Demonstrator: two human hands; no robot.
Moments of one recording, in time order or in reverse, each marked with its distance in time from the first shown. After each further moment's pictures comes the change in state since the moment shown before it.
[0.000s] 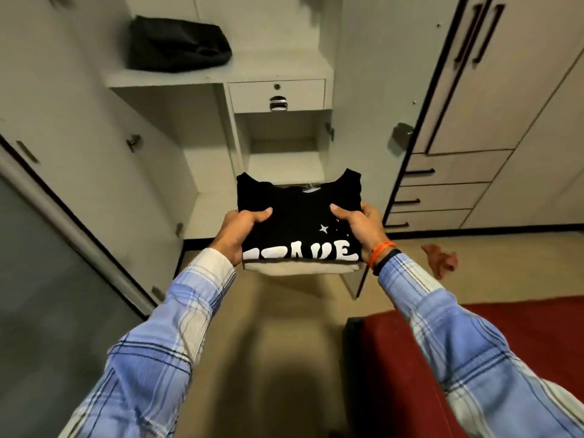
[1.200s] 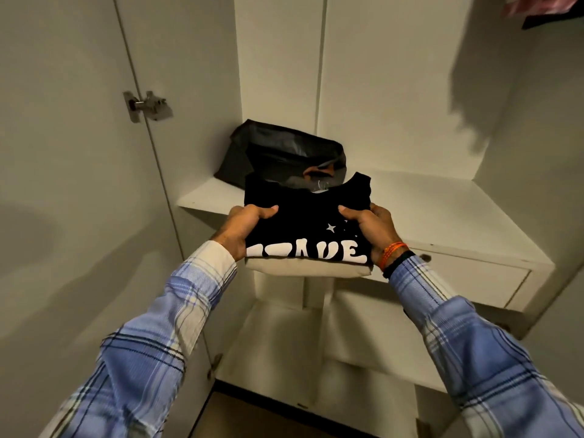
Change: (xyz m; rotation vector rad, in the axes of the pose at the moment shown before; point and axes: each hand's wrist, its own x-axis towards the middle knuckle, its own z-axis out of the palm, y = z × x) left_hand 0.559 0.384 -0.187 -0.035 0.233 0.256; right_hand 0.601 -0.160 0.436 -0.030 -0.300 -0.116
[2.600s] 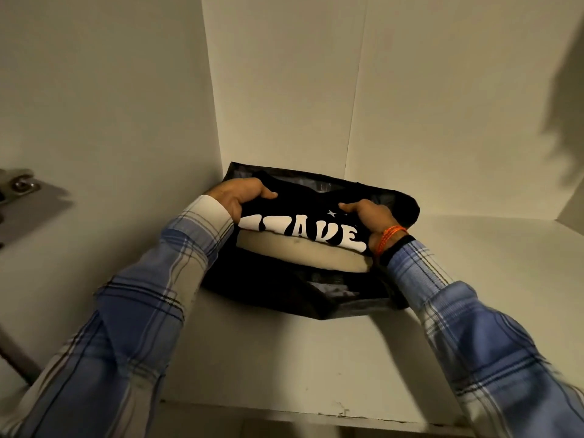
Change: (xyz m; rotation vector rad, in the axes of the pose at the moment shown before) left_hand 0.484 0.160 -0.059 0.431 -0.304 -0.248; right_hand 0.412 0.013 0.188 -0.020 0.314 0.141
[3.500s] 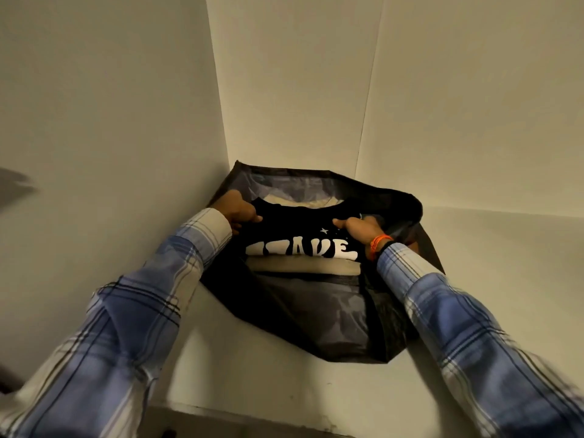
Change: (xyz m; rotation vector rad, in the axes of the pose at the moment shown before) left_hand 0.037 -0.043 -0.003 0.494 0.356 -0.003; right_hand 0.081 0.058 -0.001 -0.375 -0.078 0.038
